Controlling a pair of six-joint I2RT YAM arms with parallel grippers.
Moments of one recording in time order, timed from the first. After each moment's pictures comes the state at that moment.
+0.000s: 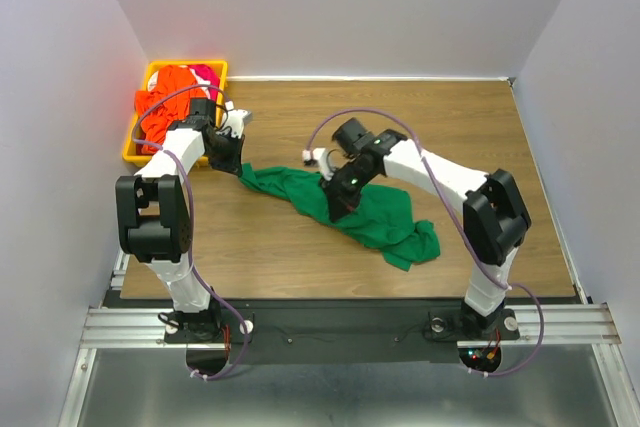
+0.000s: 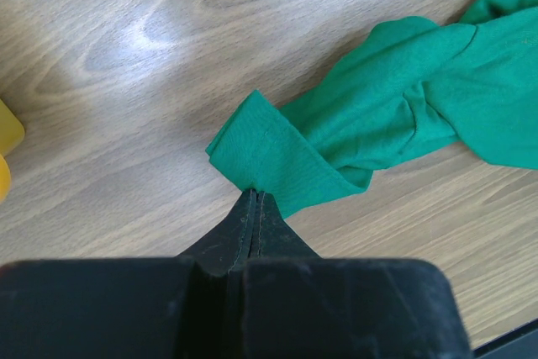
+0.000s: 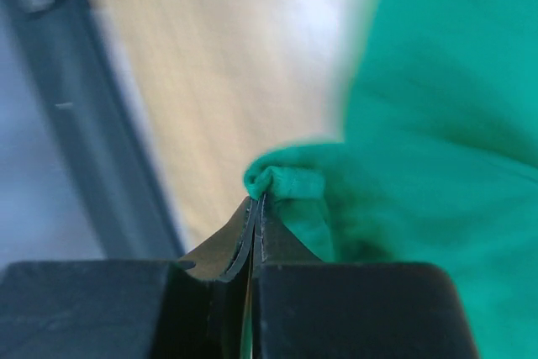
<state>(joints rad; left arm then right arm) -0.01 1.75 1.30 -0.69 0.35 0.28 0.65 1.88 1.52 -0.88 -0.66 -0.31</state>
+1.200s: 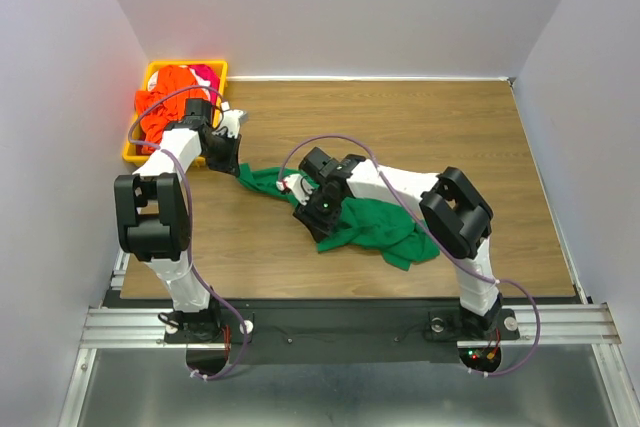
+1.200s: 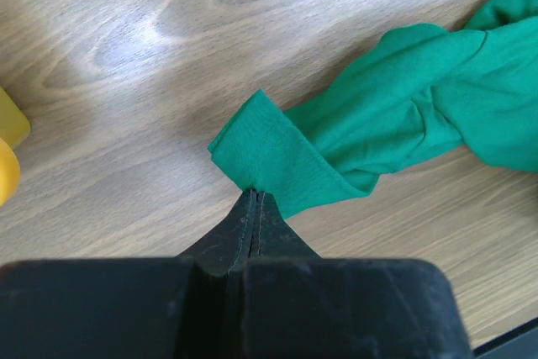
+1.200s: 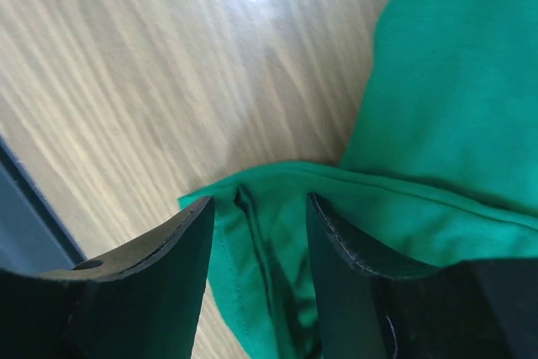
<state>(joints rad) 0.01 1.77 1.30 -0.68 0.37 0.28 0.86 2.05 1.52 -0.73 -0.38 -0.24</state>
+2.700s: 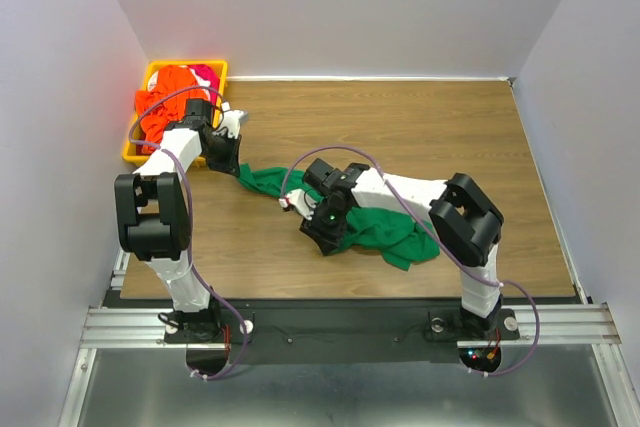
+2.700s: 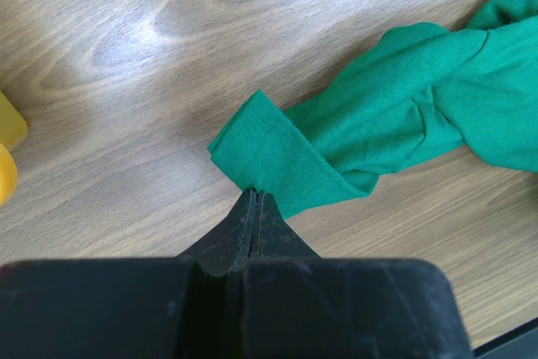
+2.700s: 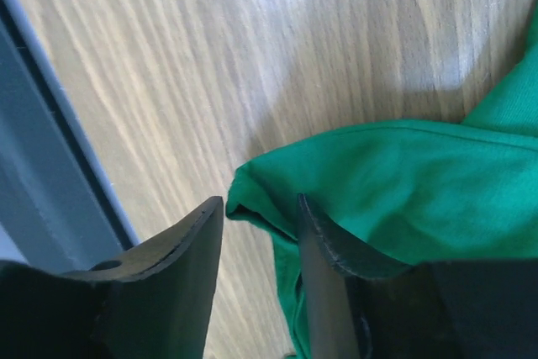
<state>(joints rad) 0.01 1.77 1.30 -0.68 0.37 0.29 0.90 1.96 1.43 -0.78 -0.44 -0.31</state>
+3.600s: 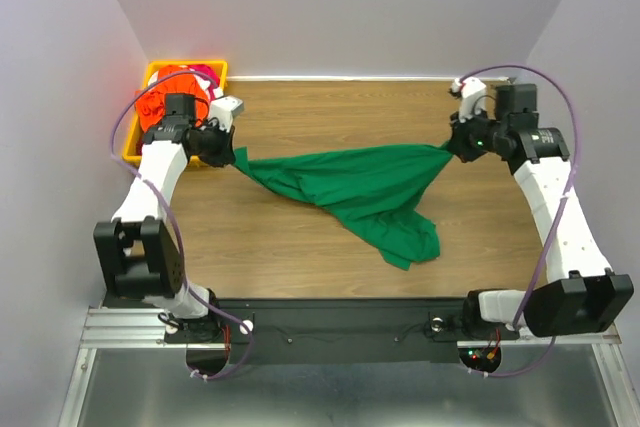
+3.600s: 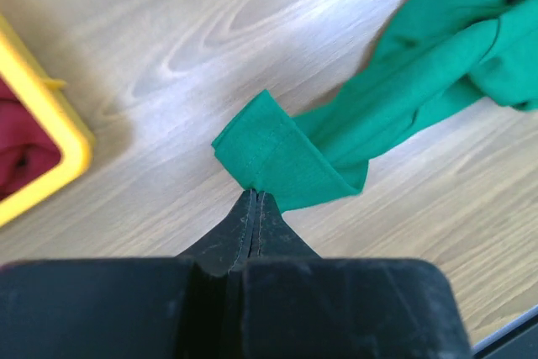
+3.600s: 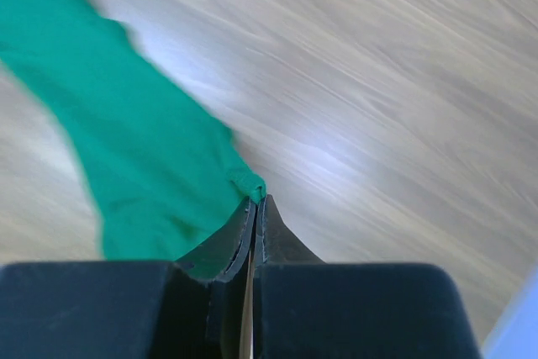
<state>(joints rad) 0.03 1.55 1.27 -0.70 0.45 0.41 0.12 1.28 1.38 -0.83 -0.32 -0.33</state>
